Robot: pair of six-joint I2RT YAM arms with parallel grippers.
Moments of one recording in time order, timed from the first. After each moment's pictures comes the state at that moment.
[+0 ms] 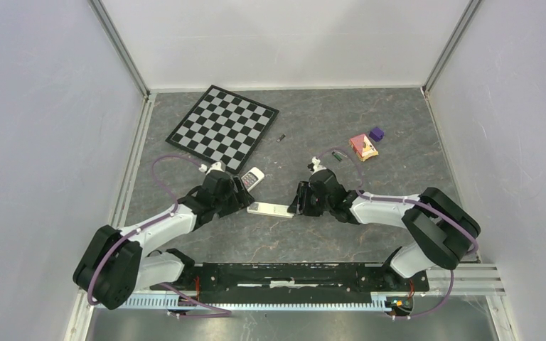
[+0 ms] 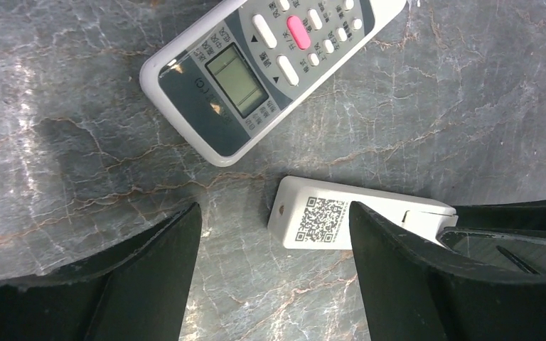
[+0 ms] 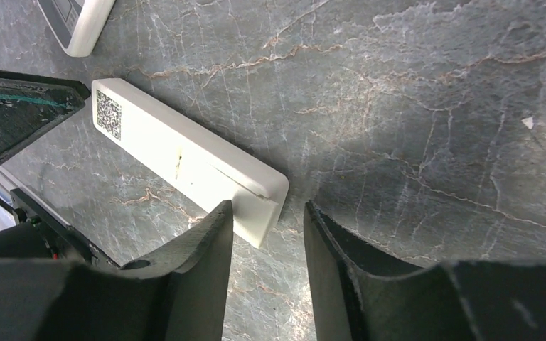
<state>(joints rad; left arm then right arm) -0.53 1.17 0.44 -0.11 -0.04 -0.83 0.78 1.50 0.59 0.14 -0.10 0.81</state>
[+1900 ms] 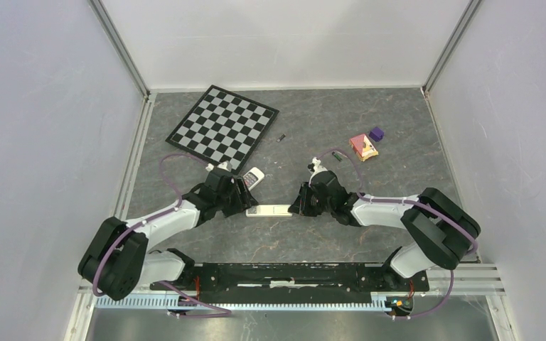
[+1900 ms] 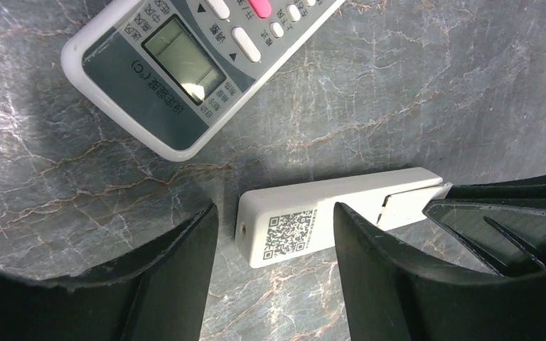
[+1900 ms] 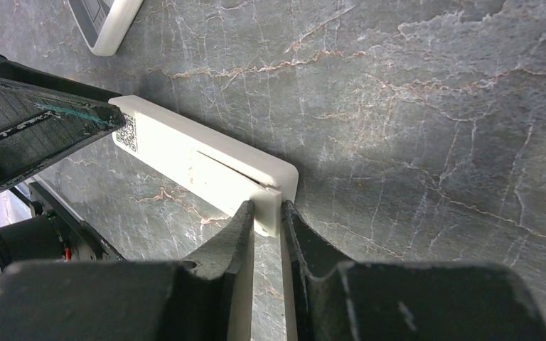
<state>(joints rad) -0.53 1.24 0.47 -0.10 0.09 -0.81 0.79 1.51 0.55 0.23 -0.12 0.81</state>
